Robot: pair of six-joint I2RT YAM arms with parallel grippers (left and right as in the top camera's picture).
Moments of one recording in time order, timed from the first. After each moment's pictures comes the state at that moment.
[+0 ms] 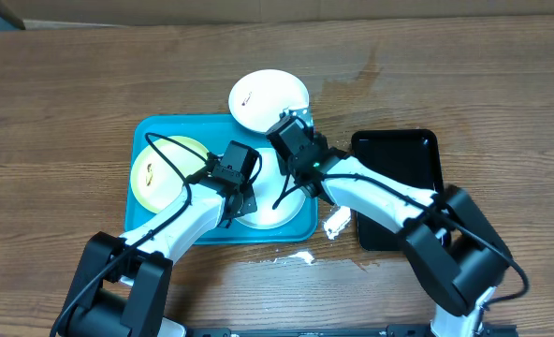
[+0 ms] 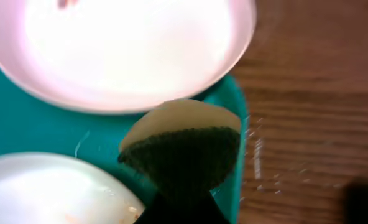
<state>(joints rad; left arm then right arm) -0.41 1.65 0.83 -0.55 -0.14 -0.63 0.71 1.93 1.23 -0.25 0.38 0.41</state>
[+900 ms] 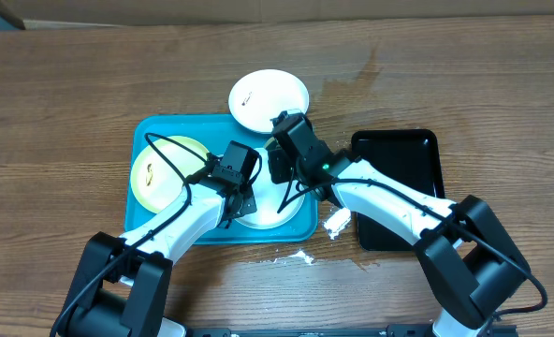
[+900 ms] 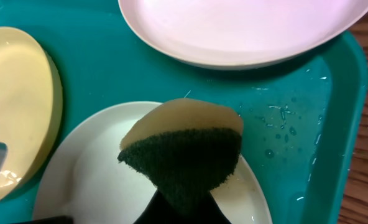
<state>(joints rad) -0.41 1.65 0.83 -0.56 -0.15 -0.63 0.70 1.87 1.18 -0.23 0.02 0.47</state>
